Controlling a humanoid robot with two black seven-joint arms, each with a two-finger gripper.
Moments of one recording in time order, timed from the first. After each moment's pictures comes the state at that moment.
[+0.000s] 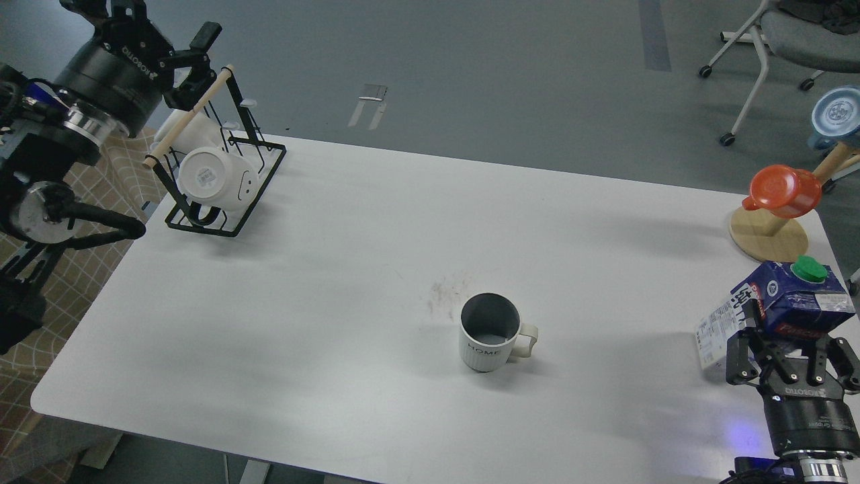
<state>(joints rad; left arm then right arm) -0.51 0.67 -1.18 -1.34 0.42 -0.20 -0.20 -0.39 -0.04 1.65 1.49 0.36 0.49 -0.17</state>
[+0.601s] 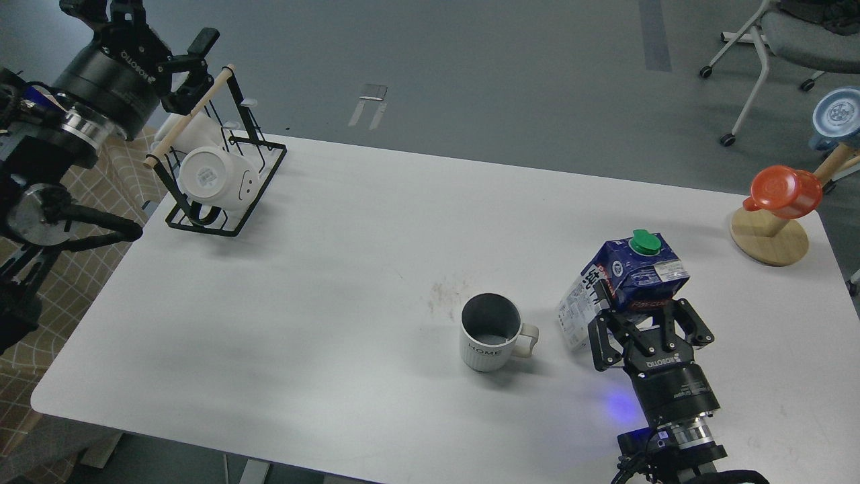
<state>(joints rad) -0.50 0.68 -1.18 -1.34 0.42 -0.20 -0.19 -0.27 0.00 1.30 1.45 0.29 0.49 -0.17</state>
